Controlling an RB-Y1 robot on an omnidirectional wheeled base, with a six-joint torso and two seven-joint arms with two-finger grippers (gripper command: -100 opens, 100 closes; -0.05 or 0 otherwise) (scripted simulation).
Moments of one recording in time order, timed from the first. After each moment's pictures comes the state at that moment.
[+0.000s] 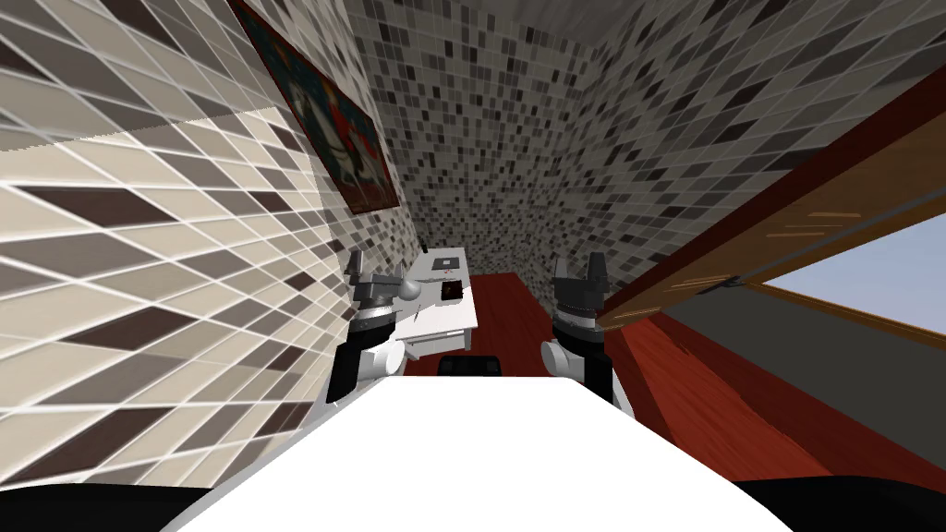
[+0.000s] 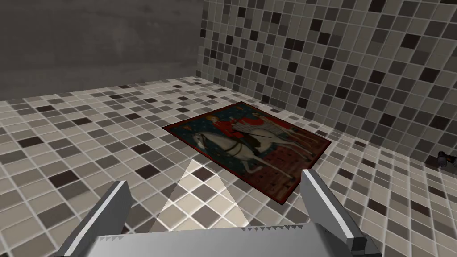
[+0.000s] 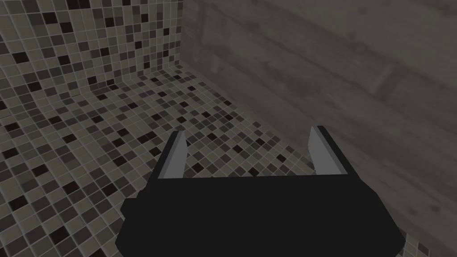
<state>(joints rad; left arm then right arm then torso) 0.51 -0.01 0.00 -2.36 0.10 -0.35 0.17 0.50 -0.02 -0.01 -2.39 0.04 -0.54 -0.04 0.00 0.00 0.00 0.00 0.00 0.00</state>
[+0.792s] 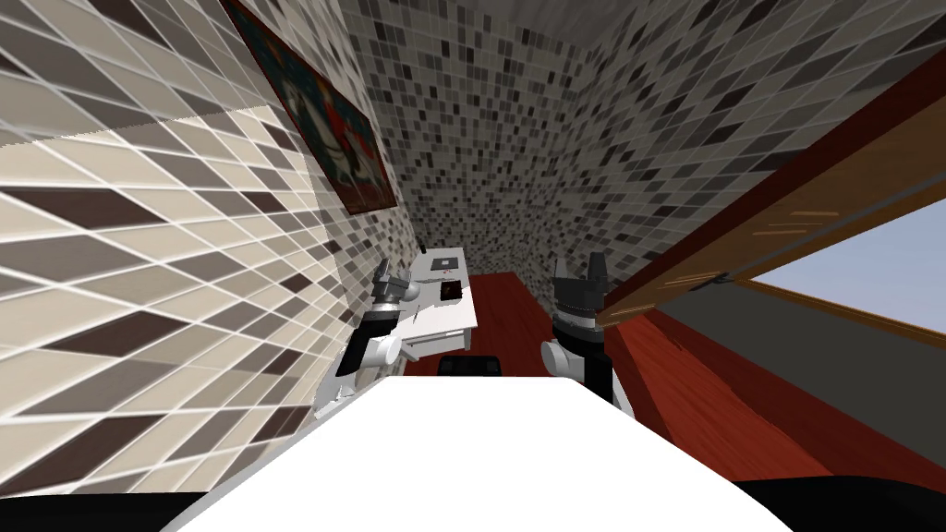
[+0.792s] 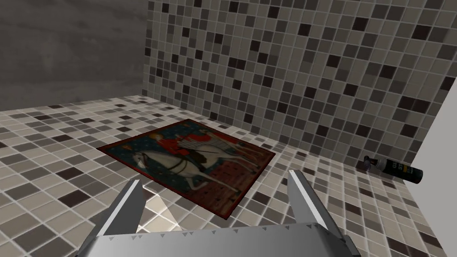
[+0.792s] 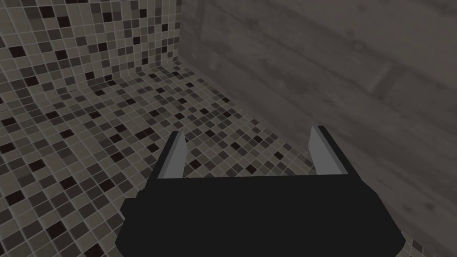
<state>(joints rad) 0.42 0.15 0.05 -2.19 0.13 -0.26 0.27 0.50 -0.02 -0.01 -2.39 0.04 -0.54 -0.04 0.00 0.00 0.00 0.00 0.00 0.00</state>
